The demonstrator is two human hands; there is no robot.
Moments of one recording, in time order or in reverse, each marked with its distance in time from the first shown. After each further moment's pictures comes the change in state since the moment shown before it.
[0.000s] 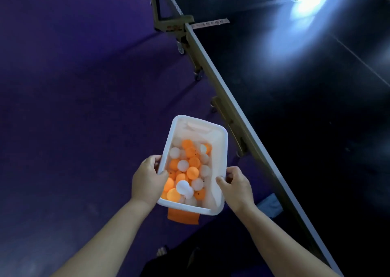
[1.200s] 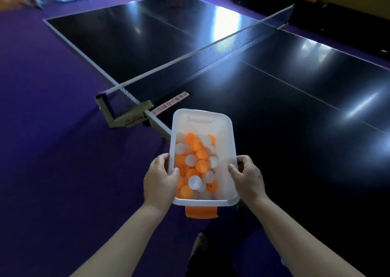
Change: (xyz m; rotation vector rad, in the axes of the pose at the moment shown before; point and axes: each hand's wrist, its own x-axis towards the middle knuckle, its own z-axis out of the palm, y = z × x) left_hand 0.342 0.202 -0.021 -0.059 -0.165 0.423; right_hand 0.267 -0.217 -0.058 0.081 0.483 0.021
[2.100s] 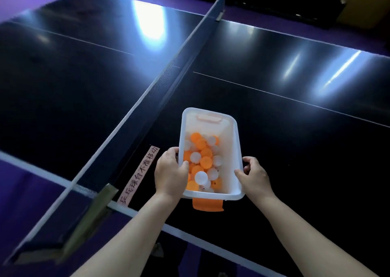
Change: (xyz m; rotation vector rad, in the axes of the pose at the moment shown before) left_hand 0.341 0.081 0.110 0.089 -0.372 0.255; right_hand 0.256 -0.048 0.022 0.032 0.193 0.421
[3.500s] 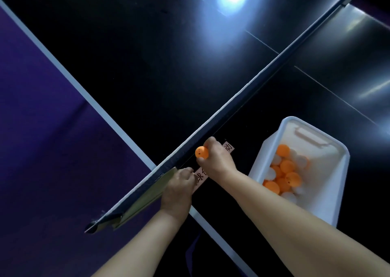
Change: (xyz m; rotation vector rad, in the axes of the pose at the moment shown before) left_hand 0.031 -0.205 -0.065 0.482 -0.079 0.025; right_hand 0.019 -0.202 0.259 -0.399 -0.518 -0.428
